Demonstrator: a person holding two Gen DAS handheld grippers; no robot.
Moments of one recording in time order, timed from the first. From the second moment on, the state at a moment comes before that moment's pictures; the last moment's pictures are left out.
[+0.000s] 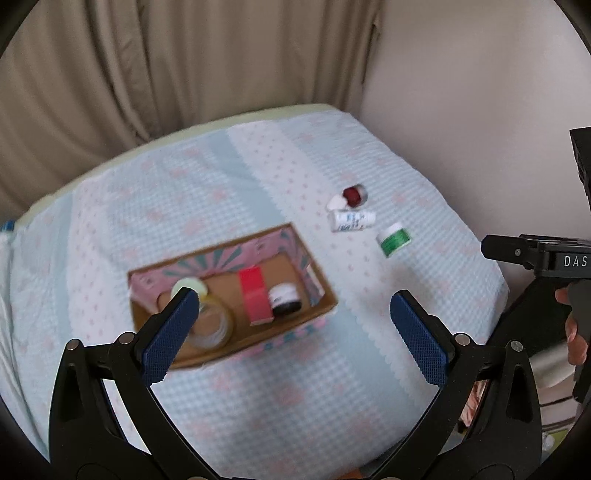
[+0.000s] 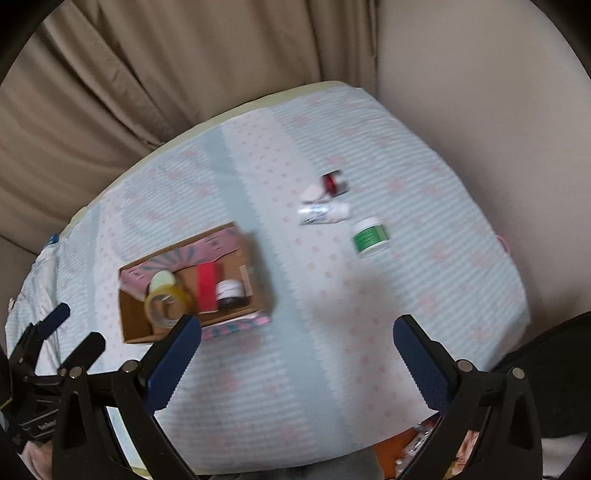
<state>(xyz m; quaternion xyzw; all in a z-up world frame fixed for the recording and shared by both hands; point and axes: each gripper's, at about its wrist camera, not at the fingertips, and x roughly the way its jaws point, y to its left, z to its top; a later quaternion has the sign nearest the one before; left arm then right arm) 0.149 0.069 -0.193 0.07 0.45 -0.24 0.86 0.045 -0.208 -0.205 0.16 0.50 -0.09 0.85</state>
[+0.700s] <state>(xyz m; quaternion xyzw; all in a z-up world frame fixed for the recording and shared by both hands) 0.273 -0.179 -0.284 0.25 0.49 -0.29 0.78 0.138 -0.351 -0.298 0.10 0.52 -0.01 0.85</state>
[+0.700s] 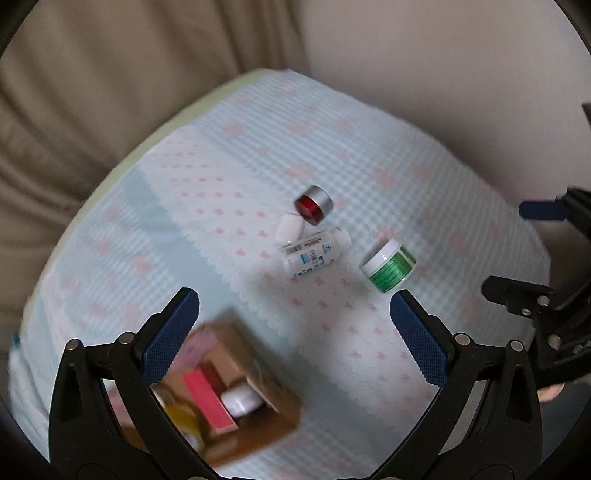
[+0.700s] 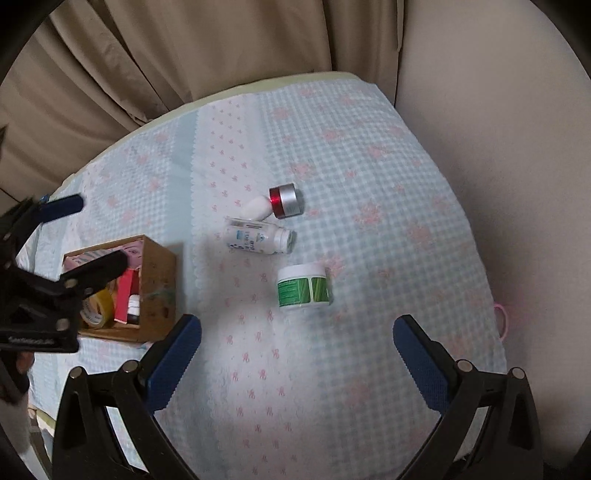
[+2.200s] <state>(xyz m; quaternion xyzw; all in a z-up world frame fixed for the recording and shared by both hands) 0.322 -0.289 -0.517 0.52 0.46 -0.51 0.50 0.223 -0.354 -0.485 0.12 0.57 -0.02 0.81</state>
